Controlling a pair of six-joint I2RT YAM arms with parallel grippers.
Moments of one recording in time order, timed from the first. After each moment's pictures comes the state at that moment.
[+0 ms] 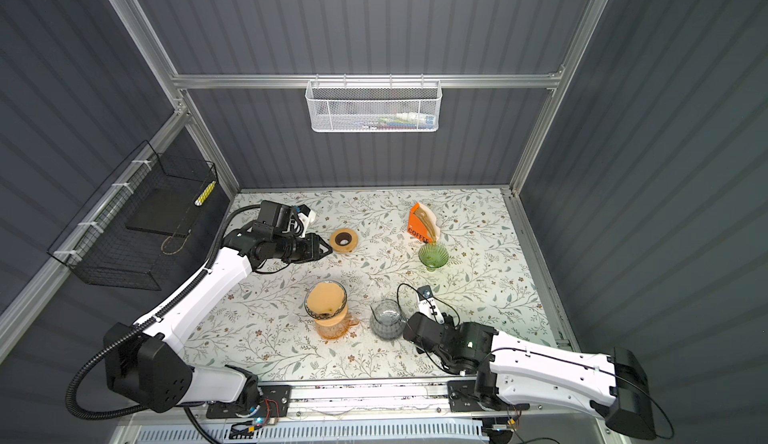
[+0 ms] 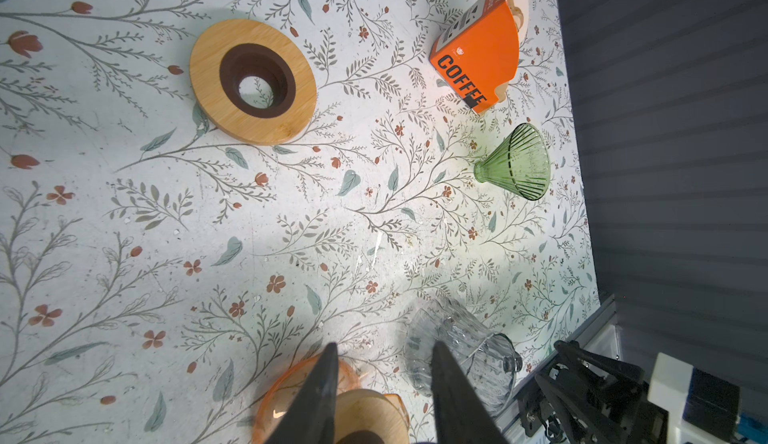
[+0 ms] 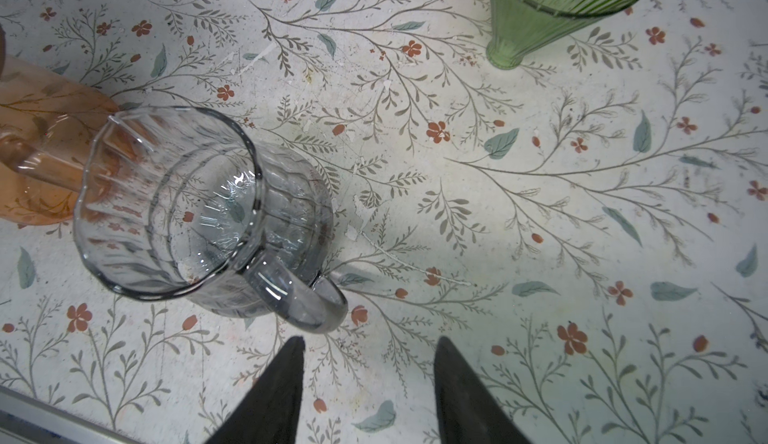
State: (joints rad) left arm -0.39 1.39 1.24 -0.74 0.40 -0.40; right arm 1.19 0.86 0.57 -0.76 0.53 0.75
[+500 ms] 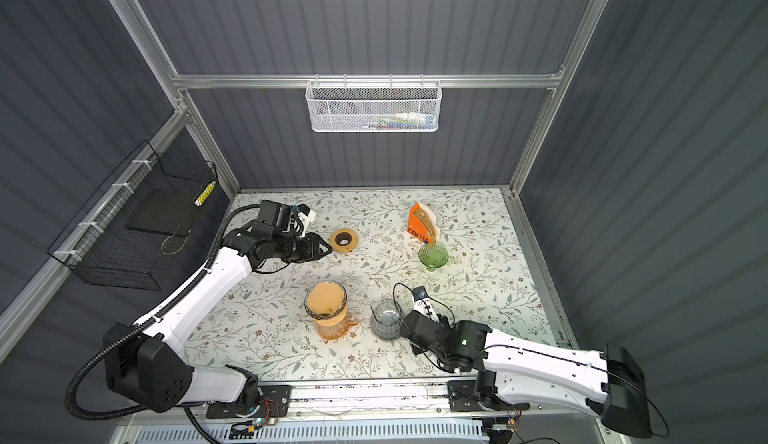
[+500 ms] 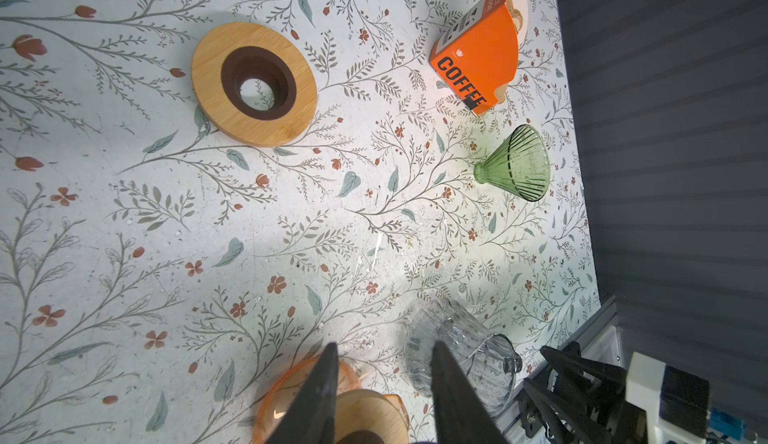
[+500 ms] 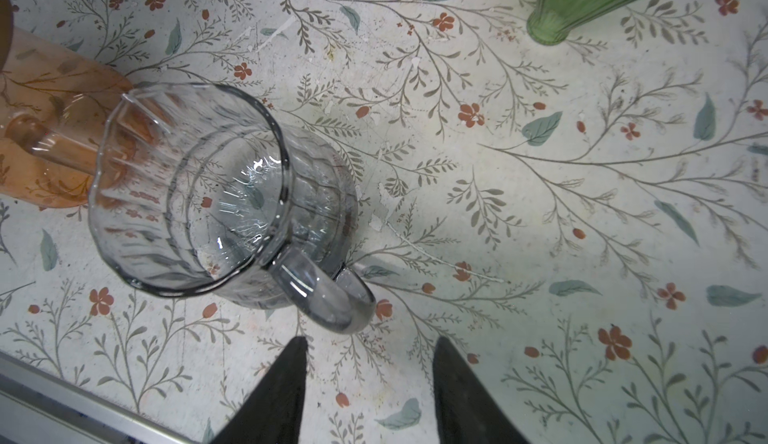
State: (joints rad) left arm -0.39 1.39 1.24 -0.74 0.40 -0.40; right arm 1.18 0.92 0.57 -0.71 0.44 0.75
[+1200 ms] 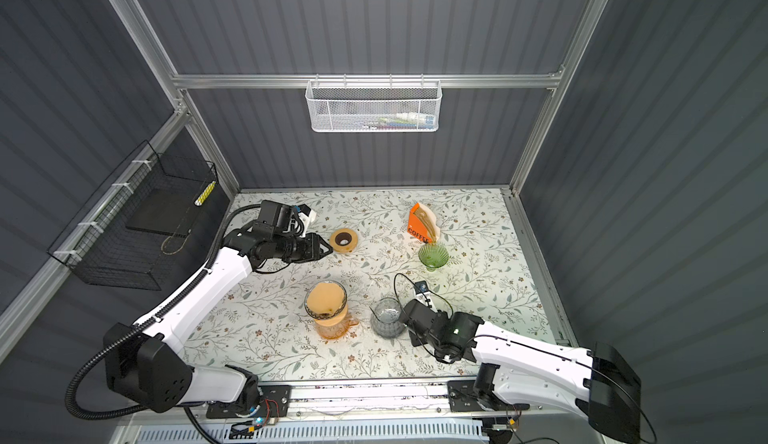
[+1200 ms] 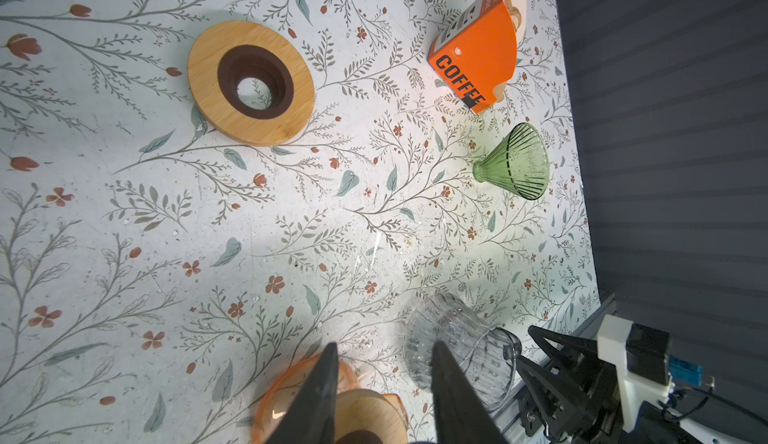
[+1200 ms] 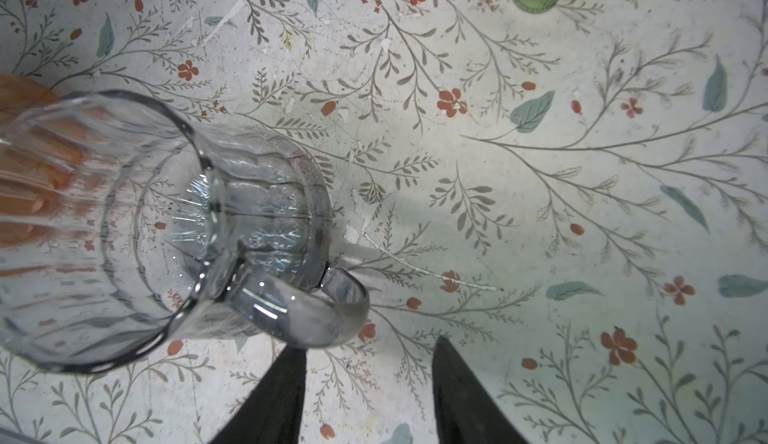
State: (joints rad) left arm -0.40 1.39 1.24 -0.74 0.40 -0.40; right arm 1.05 0.99 0.57 -0.67 0.38 0.72
